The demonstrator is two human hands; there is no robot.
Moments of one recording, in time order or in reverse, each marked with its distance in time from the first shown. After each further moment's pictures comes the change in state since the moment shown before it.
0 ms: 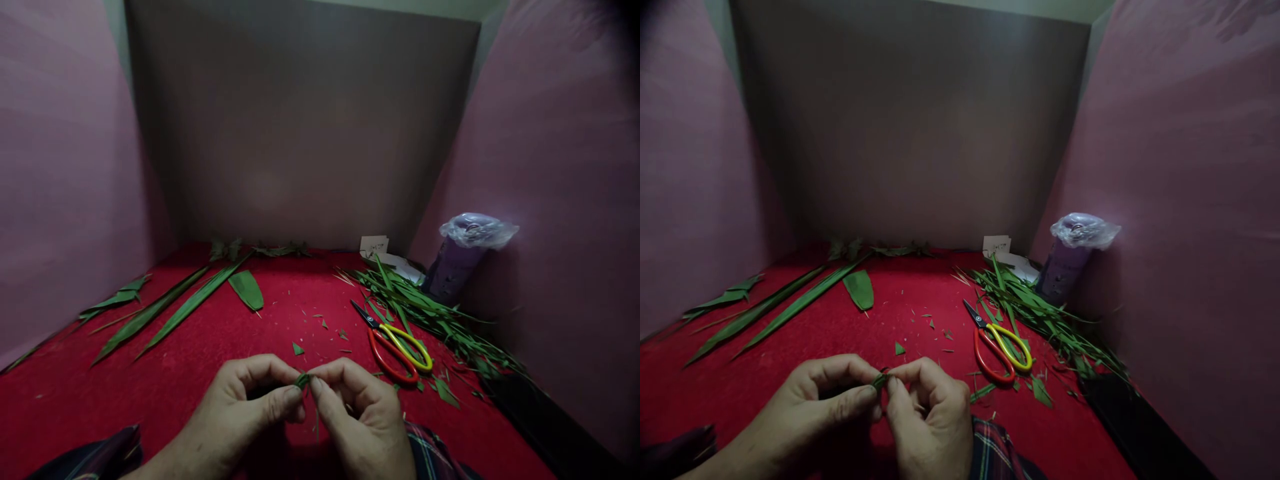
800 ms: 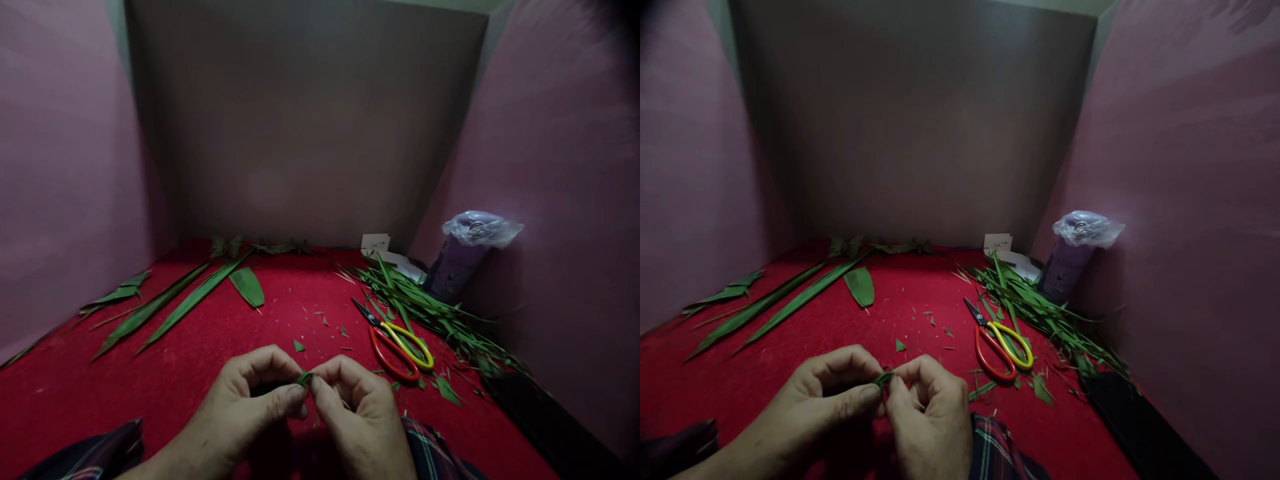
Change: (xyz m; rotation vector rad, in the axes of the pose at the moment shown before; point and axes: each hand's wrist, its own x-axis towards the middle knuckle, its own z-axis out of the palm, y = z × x) left_hand 0.004 -0.006 -0.005 0.028 -0.066 -0.009; right_hand 0.001 -0.006 -0.002 -0.095 -0.054 0.084
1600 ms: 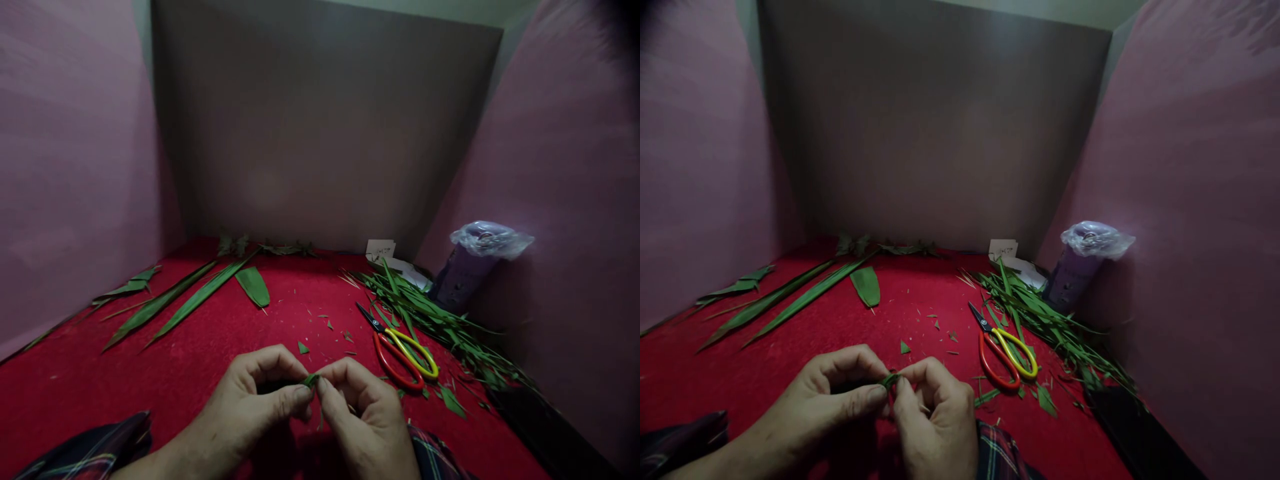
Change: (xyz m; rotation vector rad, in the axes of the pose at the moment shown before) left_hand 0.005 -0.005 -0.007 0.021 -0.068 0.061; right_hand 0.002 0.010 0.003 -0.052 -0.002 -0.065
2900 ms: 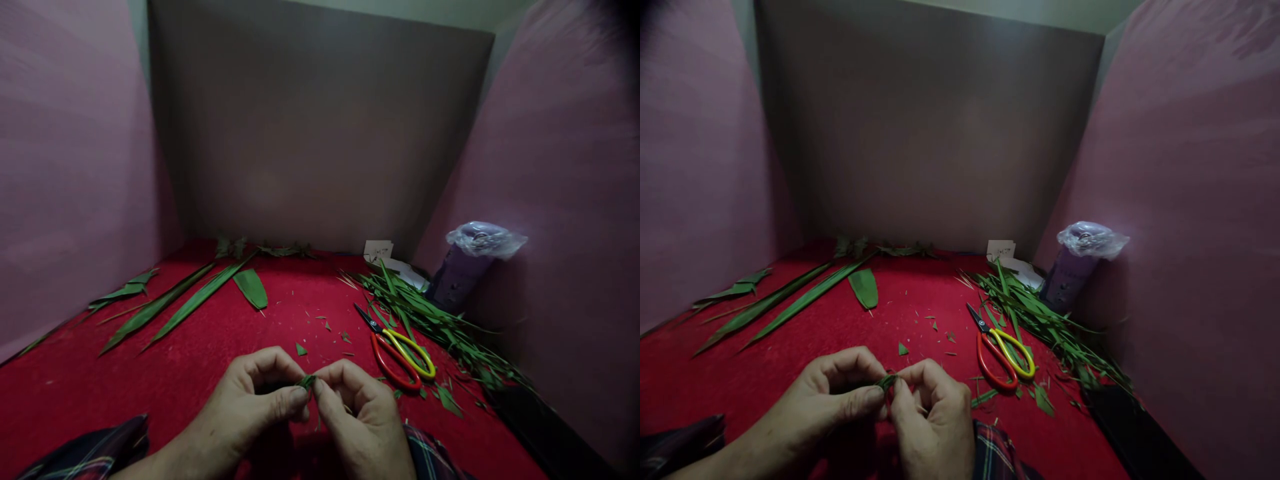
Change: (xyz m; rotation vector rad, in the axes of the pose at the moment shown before) left_hand 0.002 0.003 0.001 -0.075 0.001 -0.060; right_hand 0.001 0.005 0.001 0.038 -0.017 0.003
